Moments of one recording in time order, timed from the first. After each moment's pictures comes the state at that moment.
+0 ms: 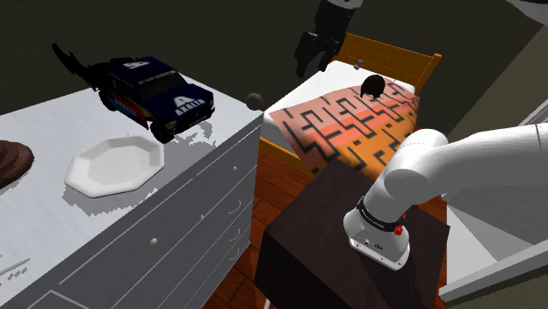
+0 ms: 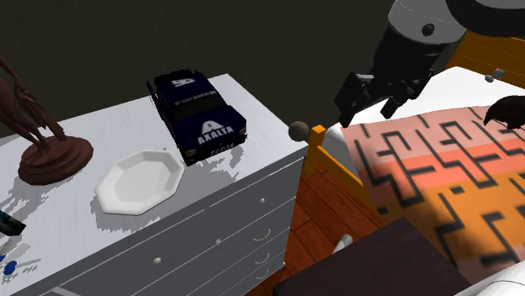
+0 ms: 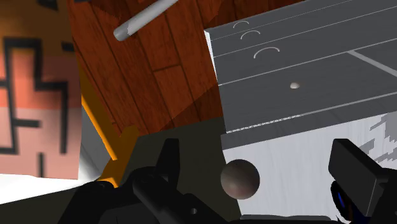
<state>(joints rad) 0.00 -0.82 0.06 -2.38 0.06 1.71 0.16</state>
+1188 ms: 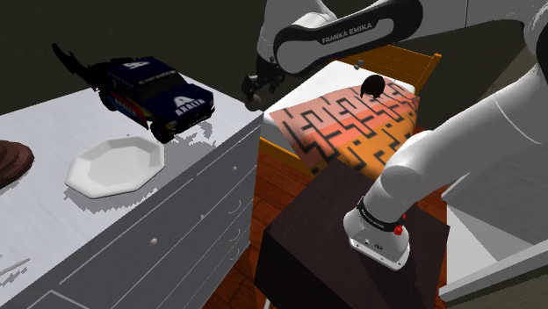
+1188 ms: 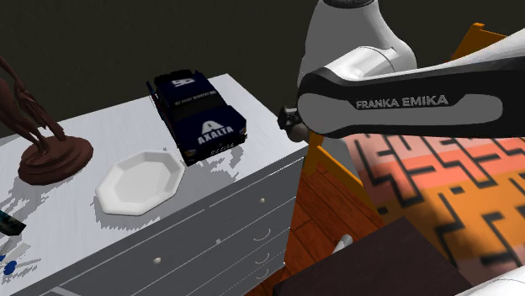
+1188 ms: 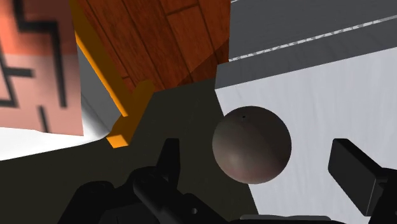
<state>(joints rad) -0.09 -0.38 0.24 -2.46 -0.10 2.35 0.35</state>
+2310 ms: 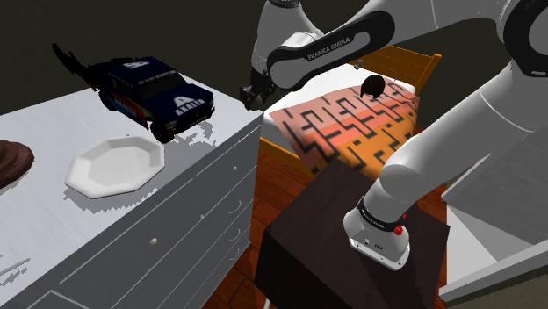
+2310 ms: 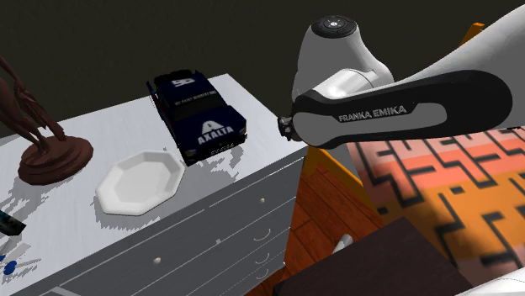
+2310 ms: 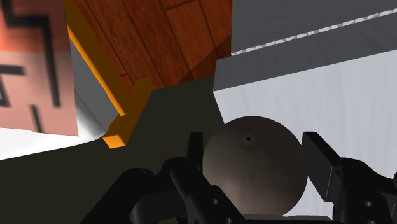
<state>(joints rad) -0.13 -0.27 0.25 -2.46 -0.16 2.48 0.39</state>
